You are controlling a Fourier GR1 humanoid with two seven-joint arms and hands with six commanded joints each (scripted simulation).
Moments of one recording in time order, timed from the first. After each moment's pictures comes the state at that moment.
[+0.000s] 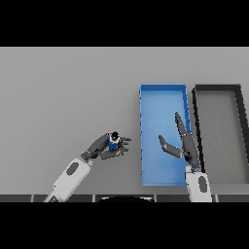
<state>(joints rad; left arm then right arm) -0.22 0.18 -0.54 -1.34 0.11 -0.16 -0.20 0.07 -0.12 0.09 -1.68 0.13 0.07 -0.08</state>
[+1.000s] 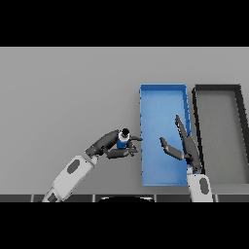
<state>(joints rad) -0.29 0.18 -0.57 -1.57 0.17 -0.20 -0.05 0.10 -0.13 0.09 -1.67 0.12 0.09 -0.10</state>
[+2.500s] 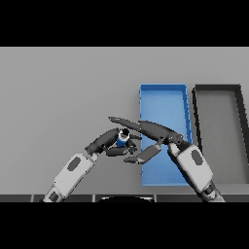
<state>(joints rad) -0.31 0.17 -0.54 -1.53 0.15 -0.26 -0.07 -0.46 -0.25 0.33 -1.86 -0.37 0.57 0.34</state>
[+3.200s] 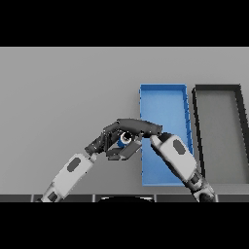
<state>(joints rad) -0.32 0.20 -0.56 -1.55 0.05 -0.26 -0.07 -0.61 -0.14 0.39 -1.68 -0.36 0.64 0.38</state>
